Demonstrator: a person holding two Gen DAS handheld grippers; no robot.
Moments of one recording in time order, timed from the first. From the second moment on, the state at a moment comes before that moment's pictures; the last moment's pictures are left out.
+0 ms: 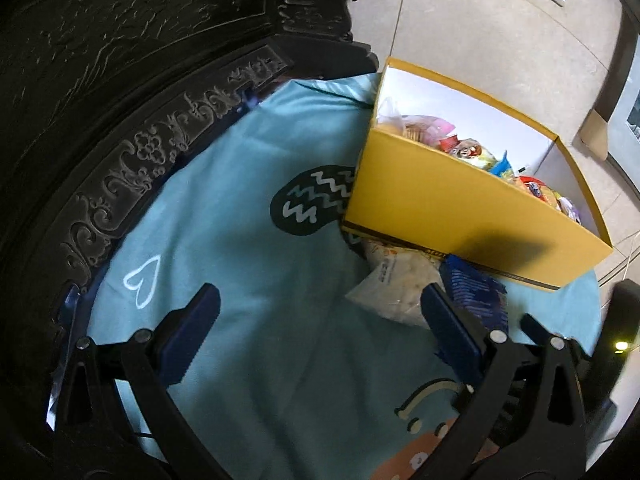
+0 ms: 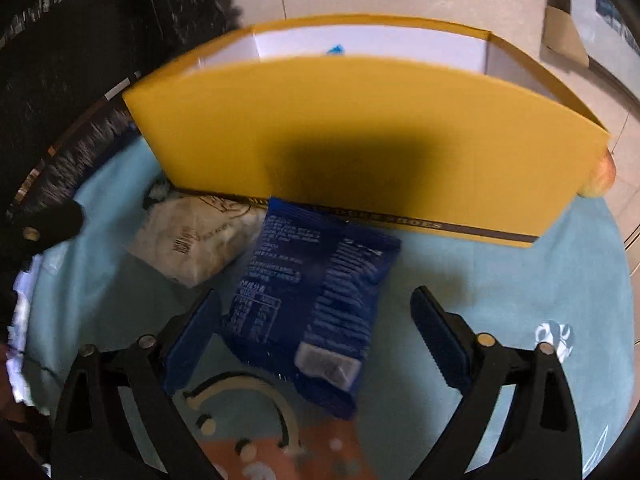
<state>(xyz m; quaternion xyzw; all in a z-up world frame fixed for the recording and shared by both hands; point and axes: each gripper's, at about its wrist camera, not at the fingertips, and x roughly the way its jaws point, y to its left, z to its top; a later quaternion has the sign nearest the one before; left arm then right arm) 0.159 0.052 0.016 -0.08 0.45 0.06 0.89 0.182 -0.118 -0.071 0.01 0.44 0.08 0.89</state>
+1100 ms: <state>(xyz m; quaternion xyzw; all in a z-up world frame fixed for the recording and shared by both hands) 0.201 -0.010 -0.043 -0.02 0.50 0.00 0.87 0.161 -0.207 -0.065 0.14 0.43 0.12 0.88</state>
